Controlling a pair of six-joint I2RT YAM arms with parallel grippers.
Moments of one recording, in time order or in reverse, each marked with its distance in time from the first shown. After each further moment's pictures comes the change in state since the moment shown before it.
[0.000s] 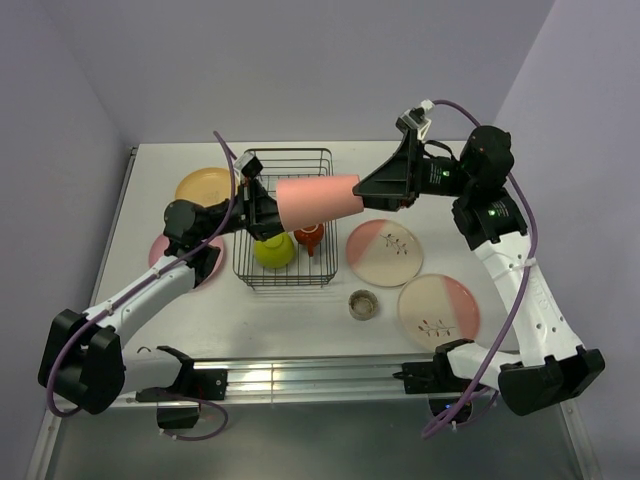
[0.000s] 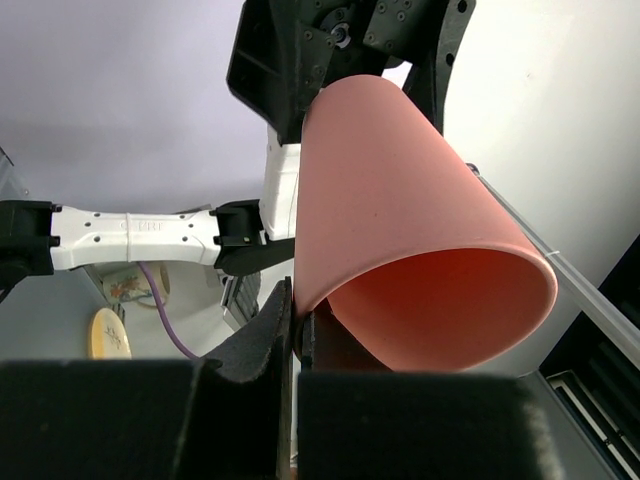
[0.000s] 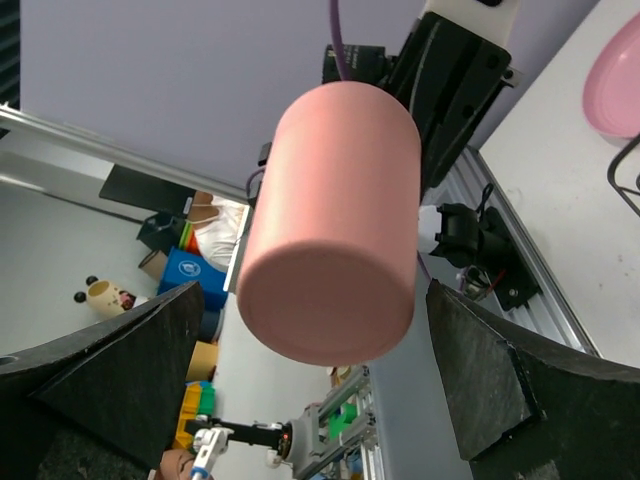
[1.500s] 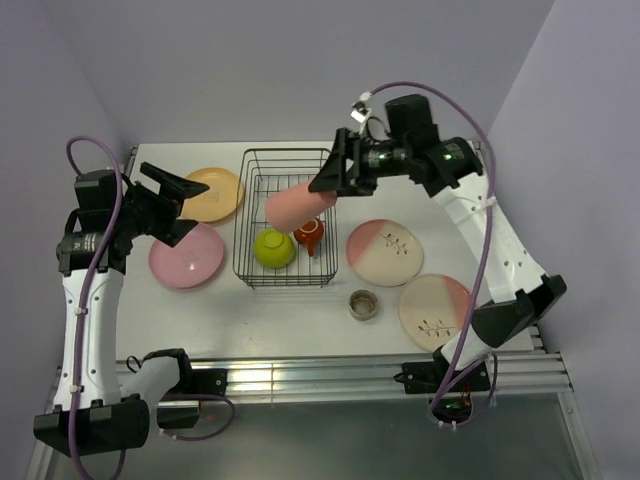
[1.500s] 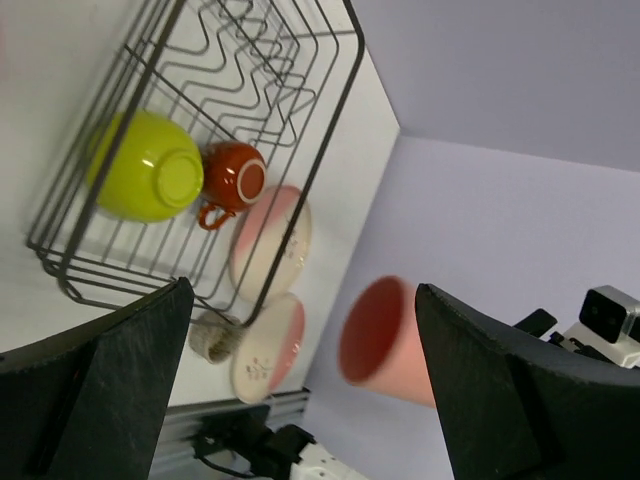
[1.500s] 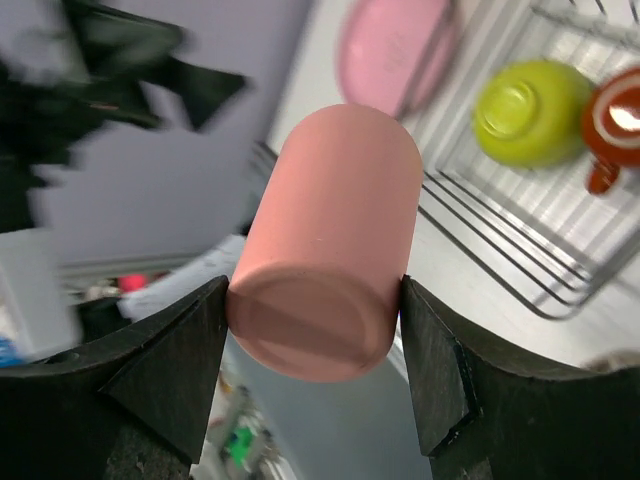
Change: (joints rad) left arm 0.568 -0.233 0.417 -1.756 -0.477 0.863; right arm 0.187 0.373 0.530 -0.777 0.483 -0.549
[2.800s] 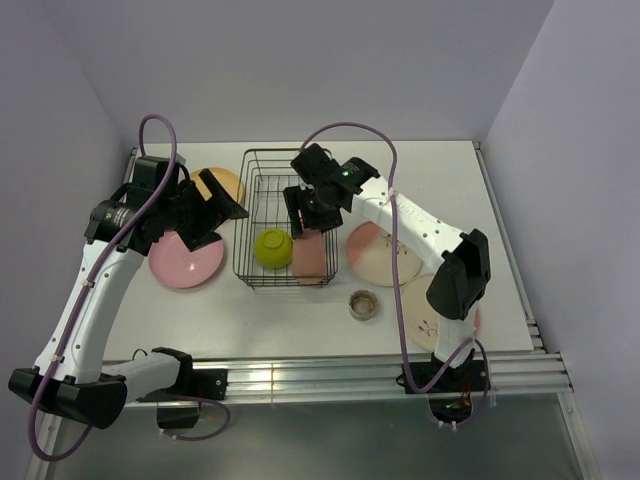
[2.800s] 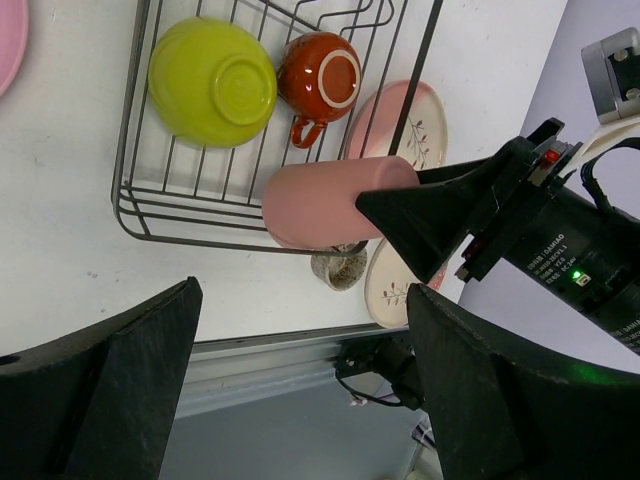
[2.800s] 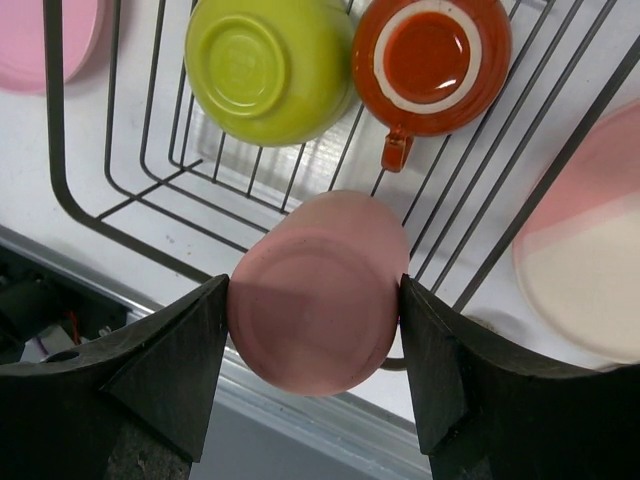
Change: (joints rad) left arm -0.386 0.153 0.231 -0.293 -0.272 0.239; right arm 0.334 0.336 -0.024 -0.154 0.690 -0.152
